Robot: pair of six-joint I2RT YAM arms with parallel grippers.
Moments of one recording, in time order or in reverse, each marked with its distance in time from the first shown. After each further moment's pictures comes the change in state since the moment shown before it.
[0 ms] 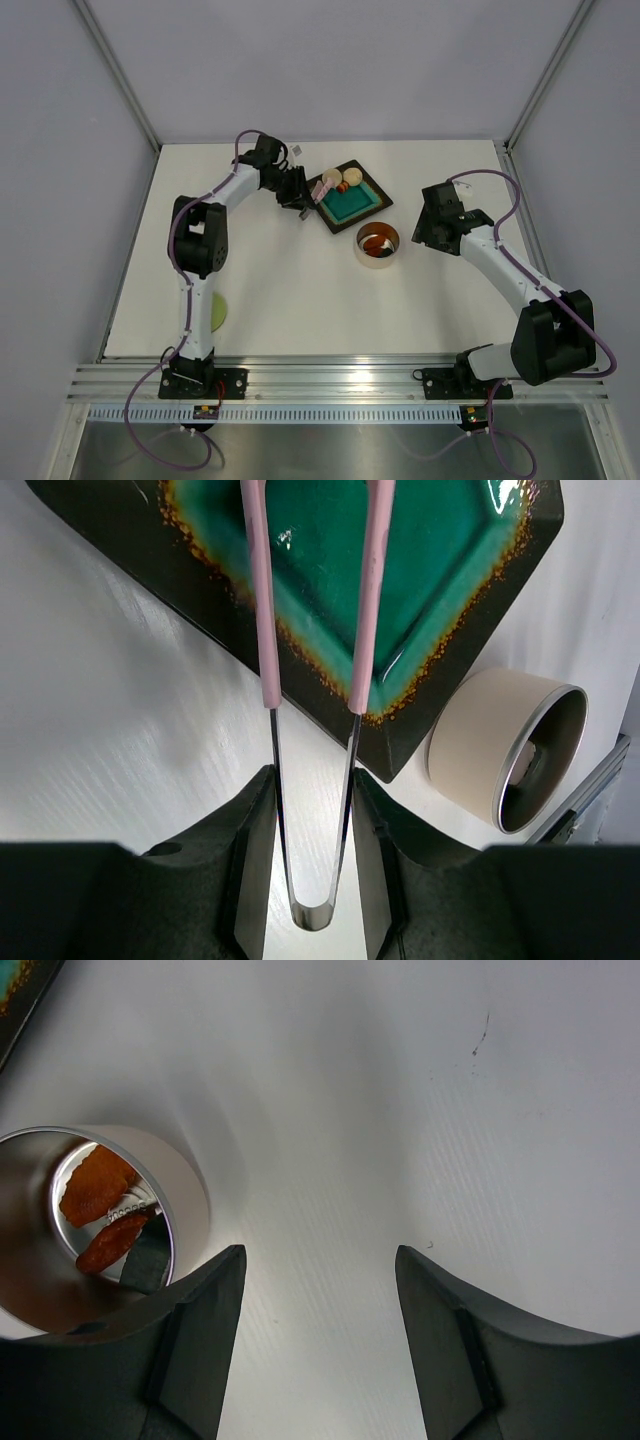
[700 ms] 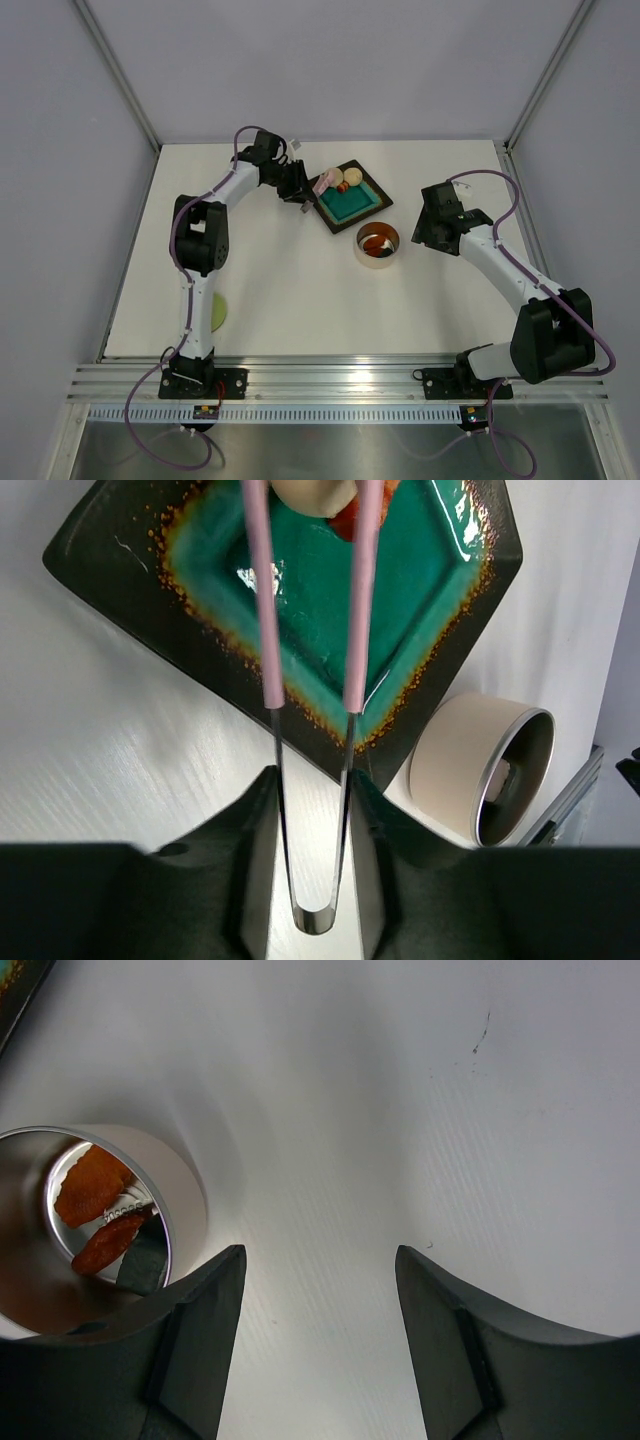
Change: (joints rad) left arm 0.013 0.033 0.059 0.030 0.034 -0.027; right arm 0.000 0.008 0.000 0.000 0.000 0.000
